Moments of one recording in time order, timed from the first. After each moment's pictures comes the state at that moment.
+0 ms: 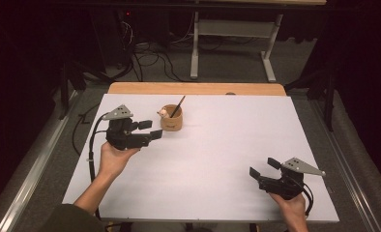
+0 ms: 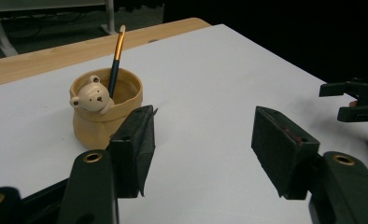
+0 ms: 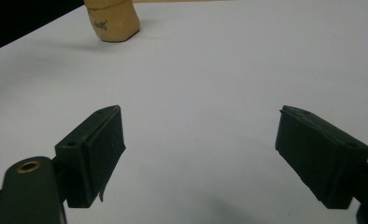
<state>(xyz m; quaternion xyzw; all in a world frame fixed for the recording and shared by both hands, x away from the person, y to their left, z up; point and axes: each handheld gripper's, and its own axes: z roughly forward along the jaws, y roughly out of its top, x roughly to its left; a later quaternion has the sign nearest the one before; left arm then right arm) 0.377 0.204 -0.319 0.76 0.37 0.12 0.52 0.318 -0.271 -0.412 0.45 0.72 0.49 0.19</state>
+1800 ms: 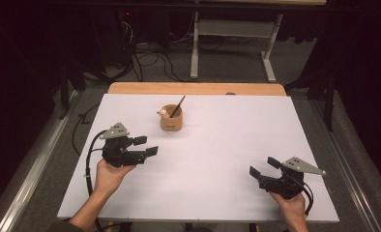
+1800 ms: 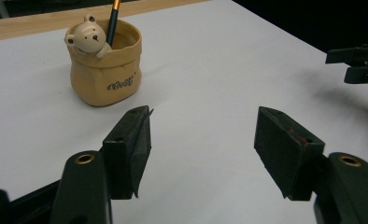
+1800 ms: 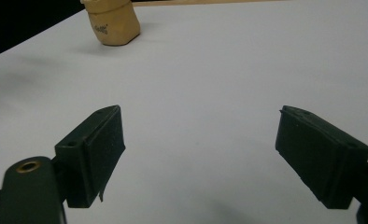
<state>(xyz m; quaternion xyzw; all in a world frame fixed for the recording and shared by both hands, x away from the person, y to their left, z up) 0.348 0.213 -0.351 0.77 0.38 0.11 0.50 0.319 -0.271 -0.411 0.45 0.72 0.49 0.19</state>
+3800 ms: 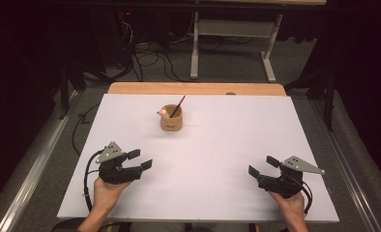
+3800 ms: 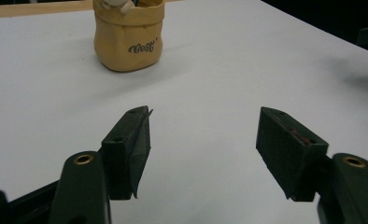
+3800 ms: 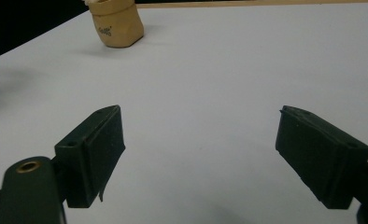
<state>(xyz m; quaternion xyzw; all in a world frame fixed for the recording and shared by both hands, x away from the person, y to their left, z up) 0.317 0.225 -0.400 0.74 0.41 0.16 0.51 0.321 -0.269 -0.410 0.44 0.72 0.50 0.19</state>
